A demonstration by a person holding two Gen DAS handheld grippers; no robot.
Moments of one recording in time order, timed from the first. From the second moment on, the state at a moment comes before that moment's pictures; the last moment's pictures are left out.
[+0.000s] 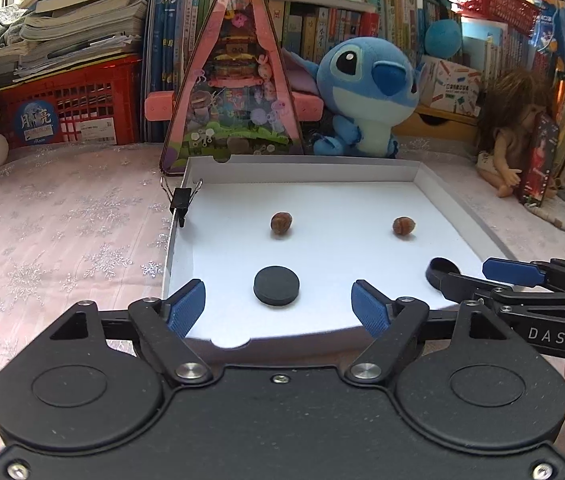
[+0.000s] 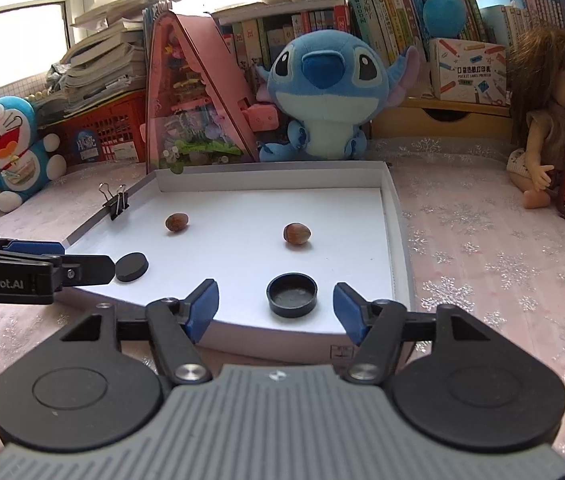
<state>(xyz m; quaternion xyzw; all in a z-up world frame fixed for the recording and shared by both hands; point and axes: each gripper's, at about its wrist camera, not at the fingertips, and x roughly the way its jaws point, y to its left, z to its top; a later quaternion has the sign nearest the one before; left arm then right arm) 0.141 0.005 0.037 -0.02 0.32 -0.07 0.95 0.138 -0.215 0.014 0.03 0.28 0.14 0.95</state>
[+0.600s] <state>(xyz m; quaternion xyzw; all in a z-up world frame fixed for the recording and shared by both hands) 0.068 -0.001 0.040 0.01 0.30 -0.12 0.95 0.074 -0.215 0.031 -0.01 0.23 0.17 0.96</state>
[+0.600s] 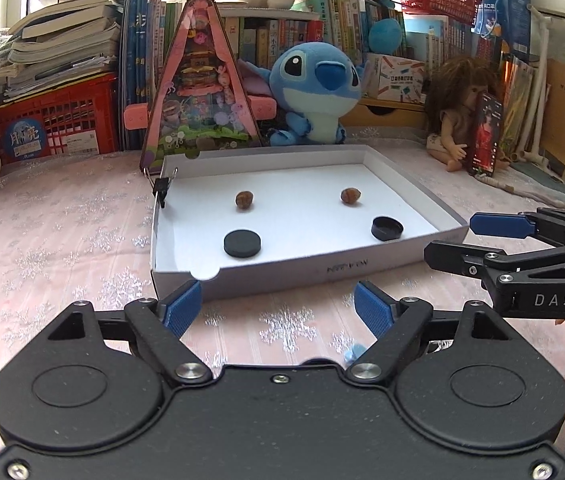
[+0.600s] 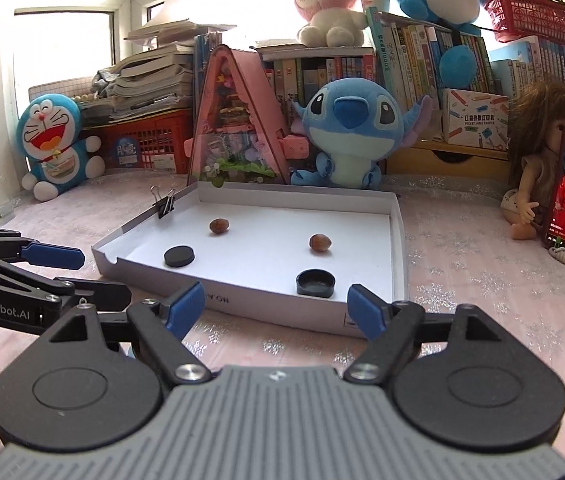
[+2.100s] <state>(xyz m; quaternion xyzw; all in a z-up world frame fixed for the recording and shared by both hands) 0.015 0.001 0.004 0.04 0.32 -0.15 0.93 0.037 -0.206 -0.002 -0.05 0.24 0.18 0.95</state>
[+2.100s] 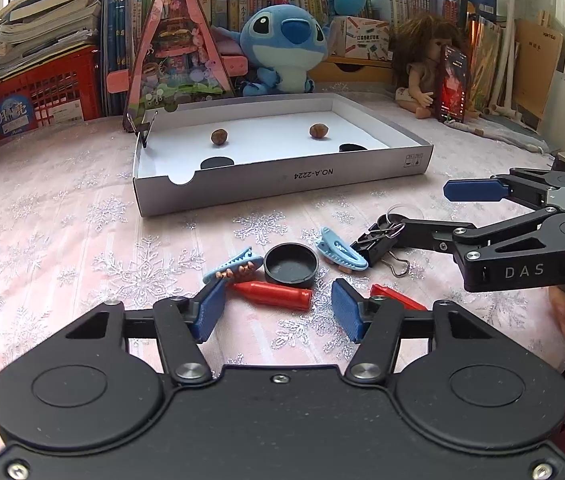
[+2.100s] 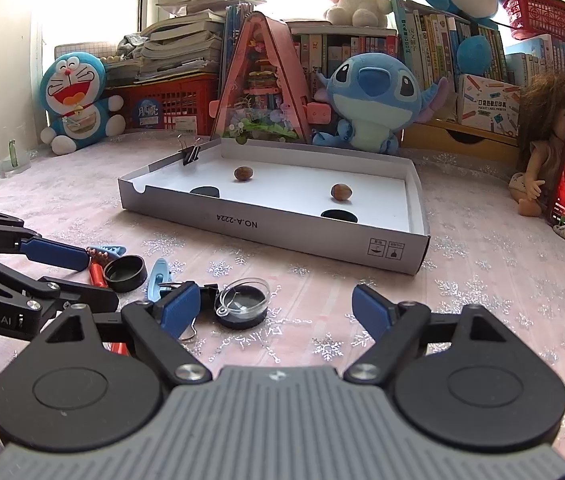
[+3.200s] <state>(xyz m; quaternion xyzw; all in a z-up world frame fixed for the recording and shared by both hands) 0.015 0.002 0.007 0.04 0.30 -0.13 0.94 0.031 -0.190 0.003 -0.10 0.25 0.18 0.94</state>
